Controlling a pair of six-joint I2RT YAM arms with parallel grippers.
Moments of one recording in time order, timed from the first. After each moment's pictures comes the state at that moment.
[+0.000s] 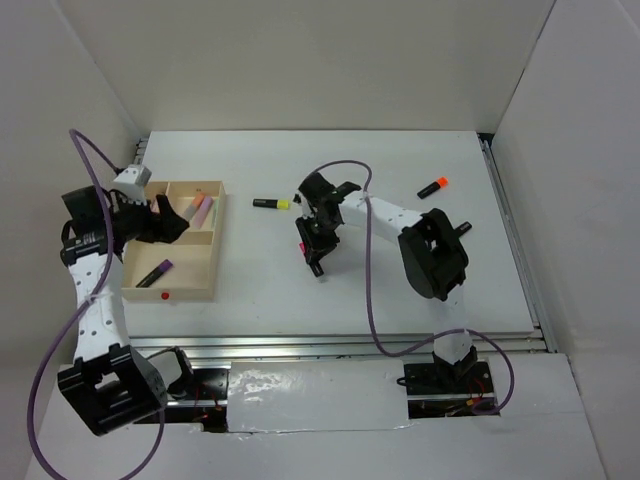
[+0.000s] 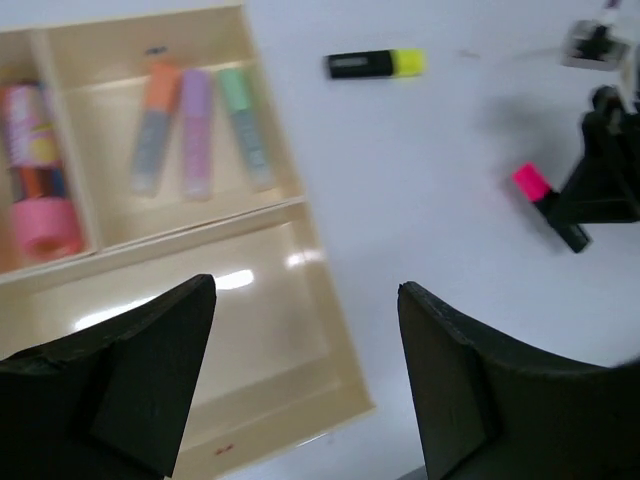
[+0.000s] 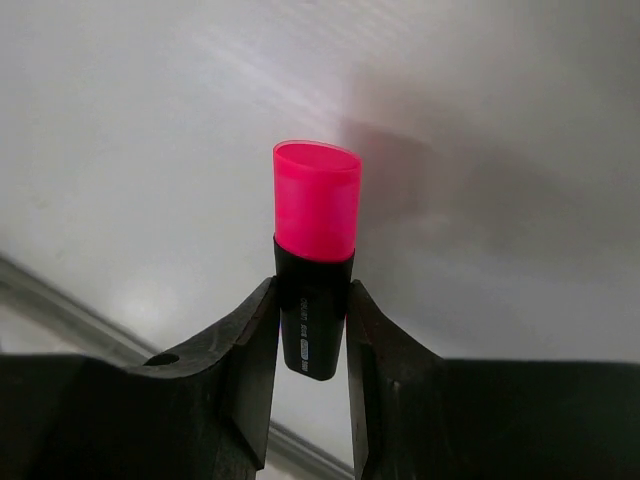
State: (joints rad) left arm 0.49 1.11 1.02 -0.60 0.71 0.27; right arm 0.67 2.11 1.63 -0.78 -0.21 0.26
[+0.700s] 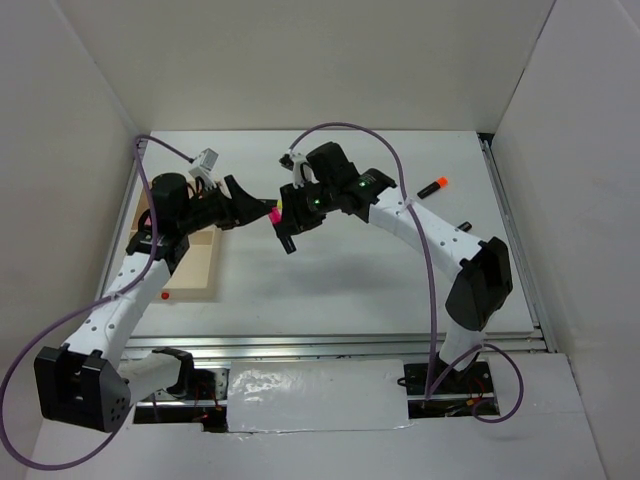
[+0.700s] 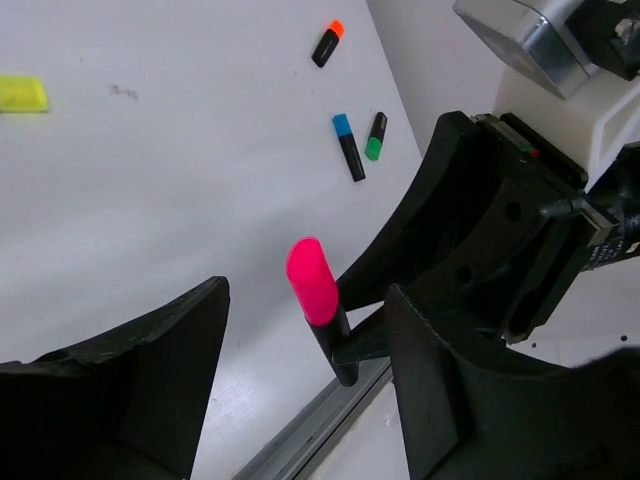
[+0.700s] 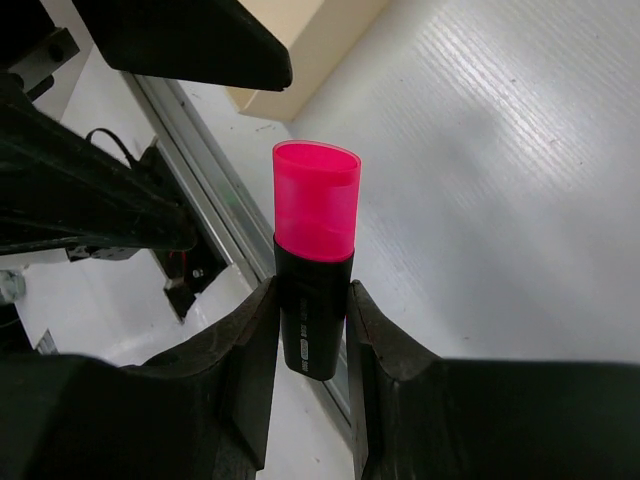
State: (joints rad) left arm -0.17 1.12 0.93 -0.12 0.62 -0.63; right arm 0.73 1.75 1.66 -0.64 -0.47 0.31
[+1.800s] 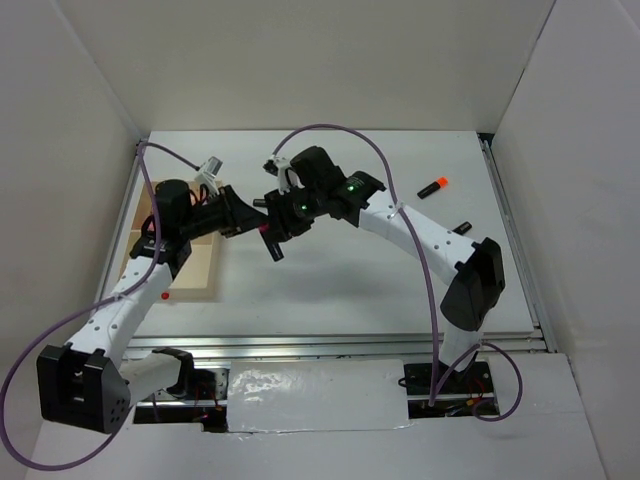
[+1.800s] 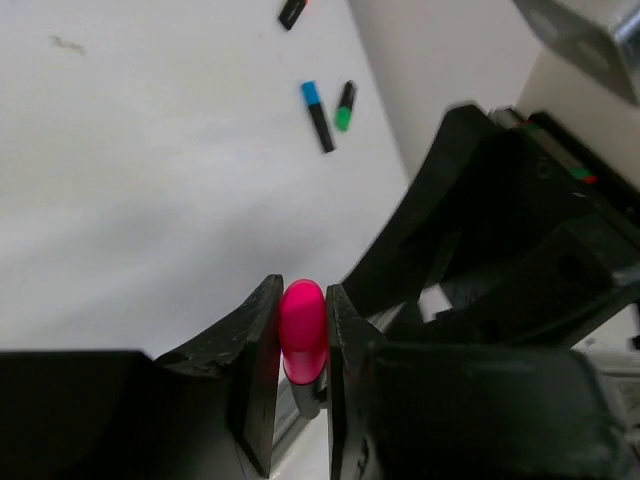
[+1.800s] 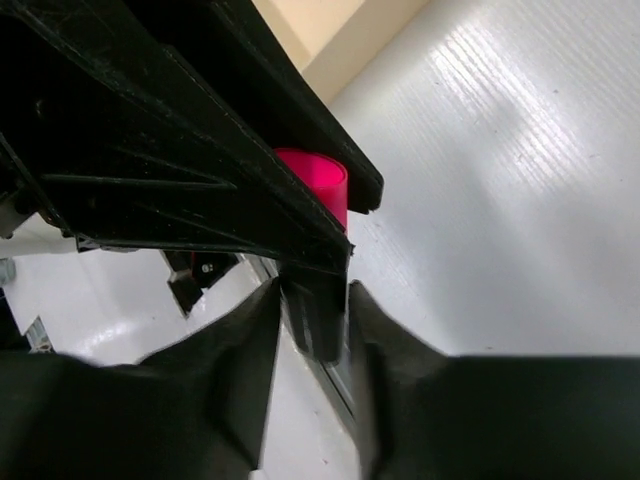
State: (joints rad) left arm -0.17 1.11 0.84 -0.02 0.69 -0.73; right arm 0.81 1.77 1.73 -0.67 -0.42 0.30
